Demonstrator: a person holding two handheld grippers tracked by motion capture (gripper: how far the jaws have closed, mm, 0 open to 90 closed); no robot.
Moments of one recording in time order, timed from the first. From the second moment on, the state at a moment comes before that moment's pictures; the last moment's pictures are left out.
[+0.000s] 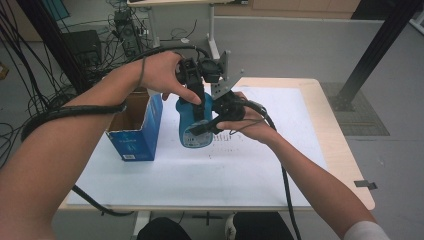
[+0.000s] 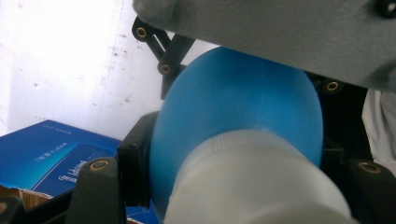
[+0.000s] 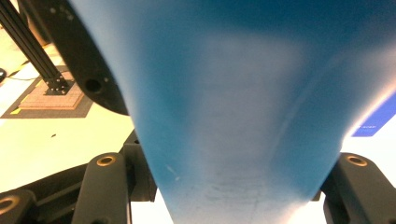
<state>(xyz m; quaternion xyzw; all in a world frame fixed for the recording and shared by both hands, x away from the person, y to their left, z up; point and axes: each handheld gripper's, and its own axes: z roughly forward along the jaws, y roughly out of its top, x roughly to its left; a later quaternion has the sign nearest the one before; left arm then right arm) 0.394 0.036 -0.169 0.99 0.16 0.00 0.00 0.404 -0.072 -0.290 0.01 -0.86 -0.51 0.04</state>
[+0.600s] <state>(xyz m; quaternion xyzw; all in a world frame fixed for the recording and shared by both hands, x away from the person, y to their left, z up) 0.400 0.047 -0.162 0.98 0.19 0.01 0.01 0.409 -0.088 -0.296 -0.02 -0.86 -0.50 0.06</state>
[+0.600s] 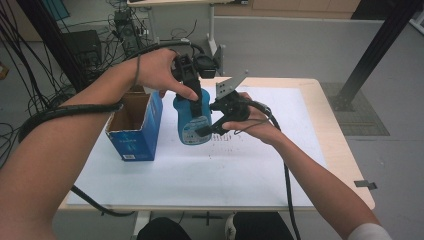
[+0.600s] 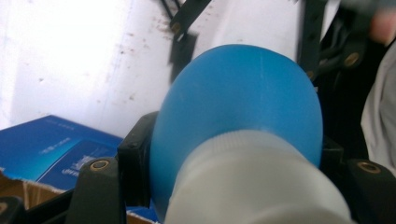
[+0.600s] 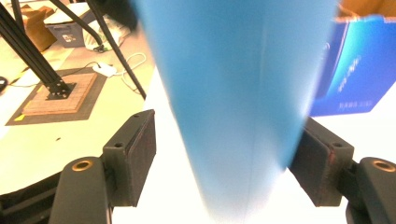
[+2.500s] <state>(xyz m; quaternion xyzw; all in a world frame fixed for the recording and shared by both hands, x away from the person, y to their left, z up) 0.445 0.167 -0.013 0.75 0.65 0.09 0.03 0.416 -0.241 -0.271 -0.25 -0.94 -0.23 -0.01</state>
